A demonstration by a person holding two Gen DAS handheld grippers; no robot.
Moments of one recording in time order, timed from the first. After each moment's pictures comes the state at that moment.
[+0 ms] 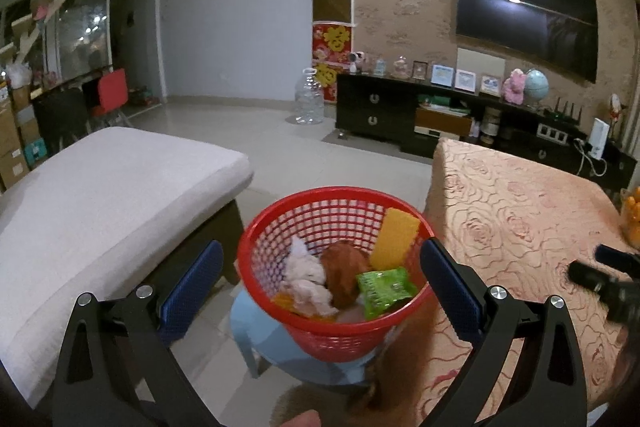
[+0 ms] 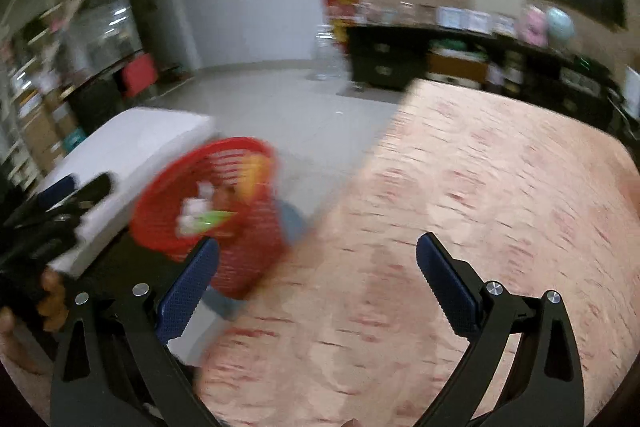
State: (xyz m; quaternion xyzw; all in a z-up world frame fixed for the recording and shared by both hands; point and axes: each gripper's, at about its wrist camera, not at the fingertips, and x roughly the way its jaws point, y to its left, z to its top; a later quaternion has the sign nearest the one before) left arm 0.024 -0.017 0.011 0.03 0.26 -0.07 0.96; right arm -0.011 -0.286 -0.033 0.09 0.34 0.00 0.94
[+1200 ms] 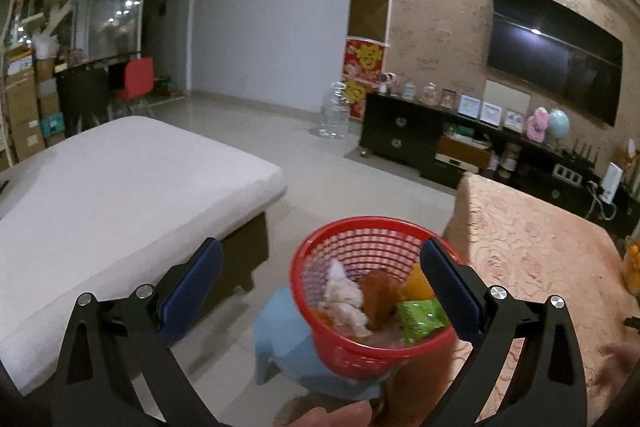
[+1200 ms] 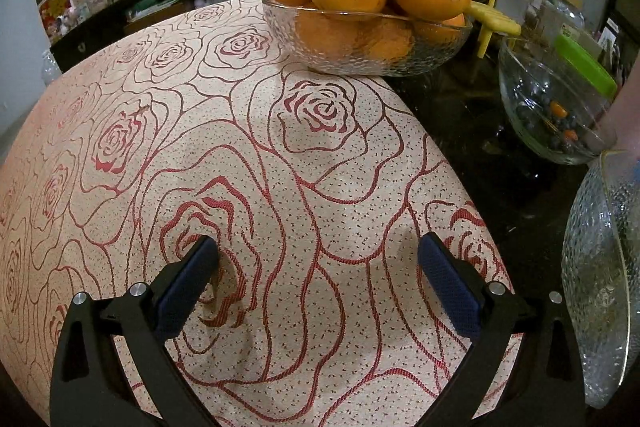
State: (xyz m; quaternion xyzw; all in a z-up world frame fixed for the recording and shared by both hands) left arm 0.031 0.040 0.030 -0.03 0.24 -0.03 0.97; right arm -0.124 -0.643 -0.145 0.19 0.41 -0.36 0.82
